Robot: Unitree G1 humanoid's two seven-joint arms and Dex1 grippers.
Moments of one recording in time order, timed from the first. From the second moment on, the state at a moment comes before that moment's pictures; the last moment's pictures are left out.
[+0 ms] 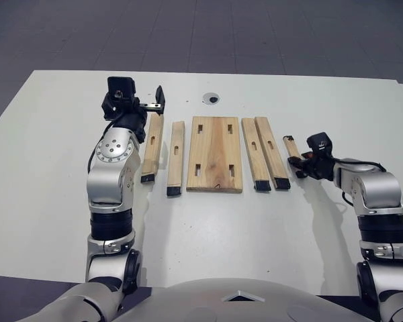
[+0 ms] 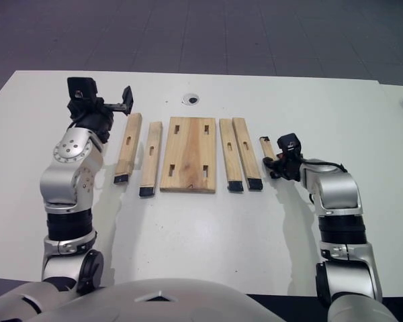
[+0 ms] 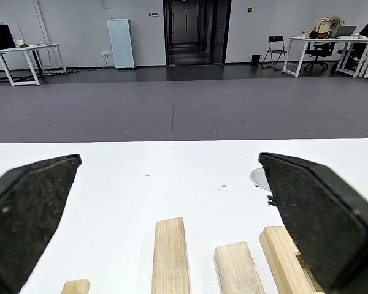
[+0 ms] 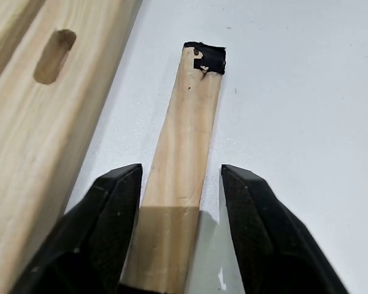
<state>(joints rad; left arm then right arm) -0.37 0.13 0.09 -0.27 -0.10 0.64 0.03 -0.29 -0.59 -0.04 0.02 0.20 1.00 0.46</state>
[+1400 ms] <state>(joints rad) -0.74 -0.09 0.19 -0.10 -0.87 0.75 -0.14 -0.47 -0.27 0.03 -0.08 0.25 0.11 0.52</state>
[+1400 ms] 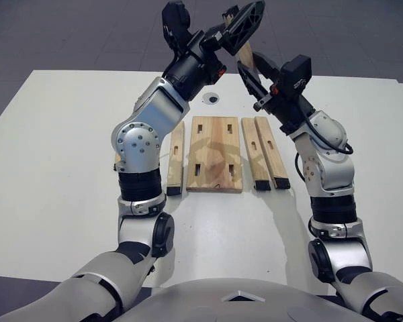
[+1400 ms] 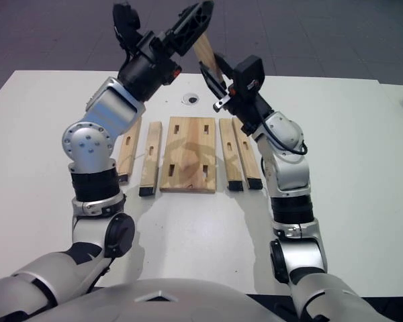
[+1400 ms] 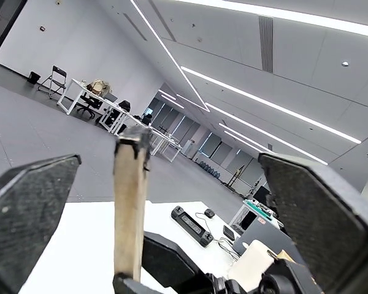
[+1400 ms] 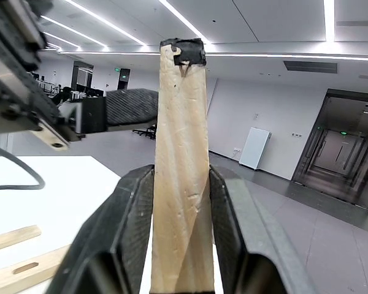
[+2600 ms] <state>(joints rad) -0.69 0.00 0.06 -0.09 -0.68 0.60 -0.26 -0.45 -0.26 0.05 -0.07 0.22 0.10 0.55</state>
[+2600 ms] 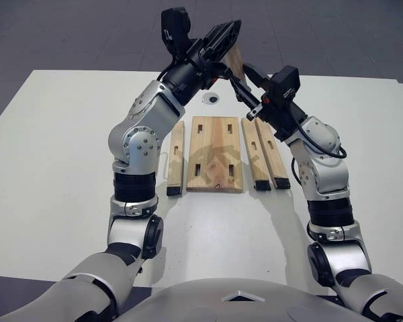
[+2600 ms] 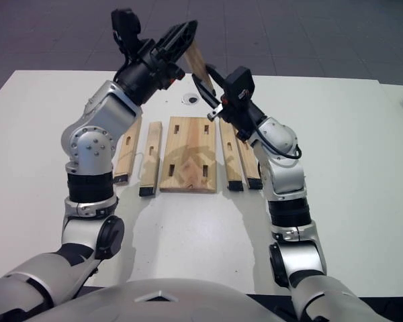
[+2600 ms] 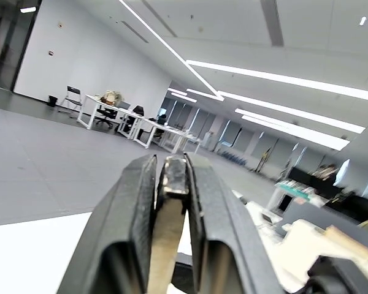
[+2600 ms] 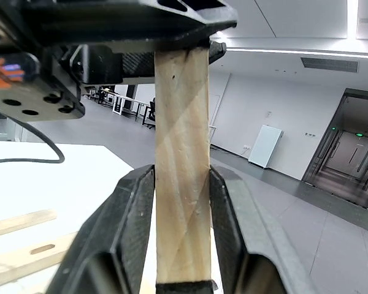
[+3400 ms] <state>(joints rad) -0.66 0.02 0.10 -0.05 -0.63 0.53 -0.27 -0.45 -0.27 0.08 0.01 0.06 0.06 0.50</state>
